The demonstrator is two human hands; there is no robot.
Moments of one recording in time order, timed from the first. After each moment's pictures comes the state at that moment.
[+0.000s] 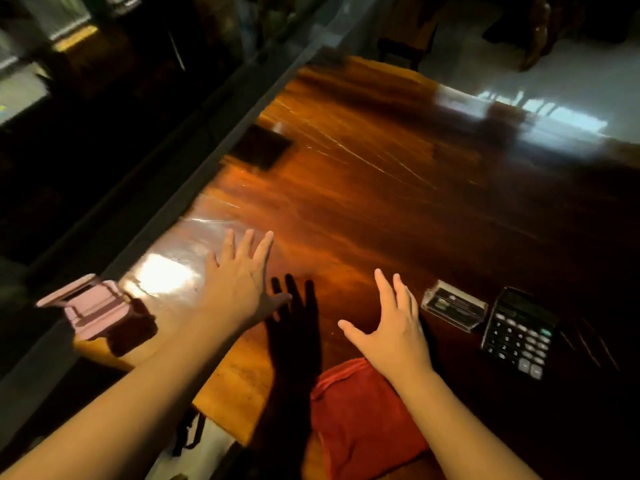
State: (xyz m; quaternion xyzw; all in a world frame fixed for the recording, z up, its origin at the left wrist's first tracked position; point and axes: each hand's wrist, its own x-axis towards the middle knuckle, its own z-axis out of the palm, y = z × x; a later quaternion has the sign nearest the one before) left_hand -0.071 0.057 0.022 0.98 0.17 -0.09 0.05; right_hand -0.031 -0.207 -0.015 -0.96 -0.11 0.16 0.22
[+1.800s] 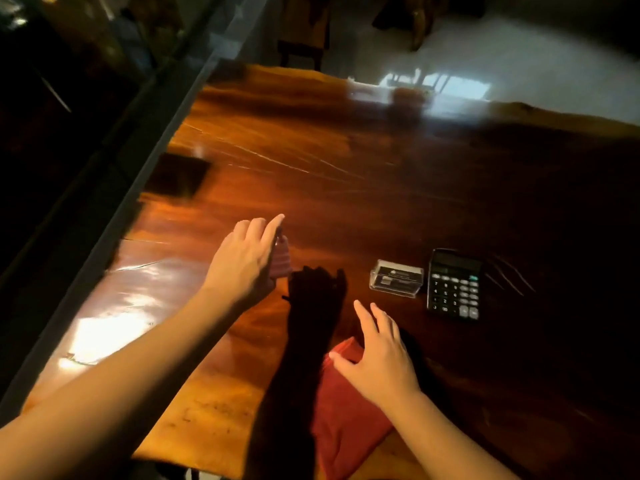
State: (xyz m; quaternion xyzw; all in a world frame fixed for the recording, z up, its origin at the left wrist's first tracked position) left_hand 0.017 0.008 0.047 0.99 -0.12 -0.02 0.07; right_hand -0.085 -0.255 -0.010 -0.96 0.00 0.19 0.21
